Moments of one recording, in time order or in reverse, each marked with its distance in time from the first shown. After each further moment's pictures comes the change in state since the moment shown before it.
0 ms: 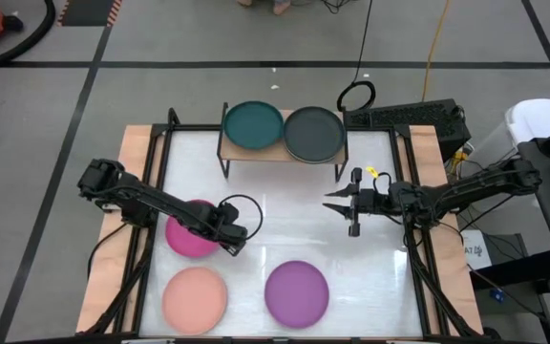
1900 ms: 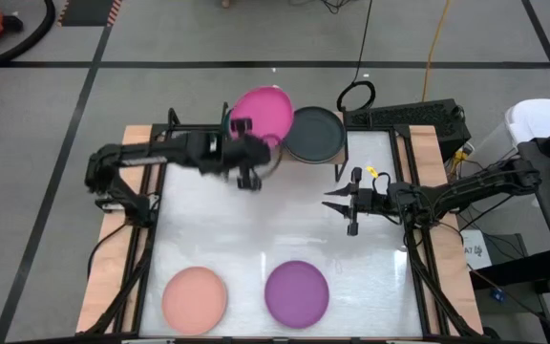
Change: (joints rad) left arm 0.359 0.003 0.701 -0.108 -0.353 1.503; right arm -0.001 0.011 0.000 -0.006 0.029 -0.007
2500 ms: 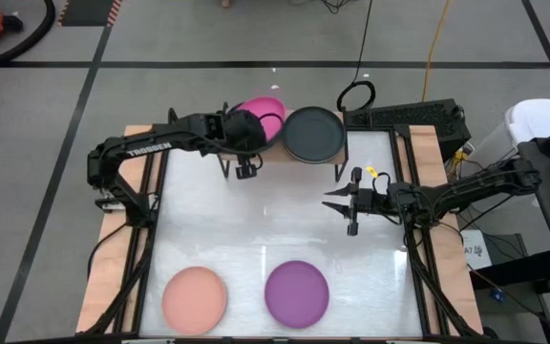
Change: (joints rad) left arm 0.187 0.000 -0.056 0.000 0.246 -0.058; right arm 0.000 0.000 0.000 -0.001 0.001 -0.005
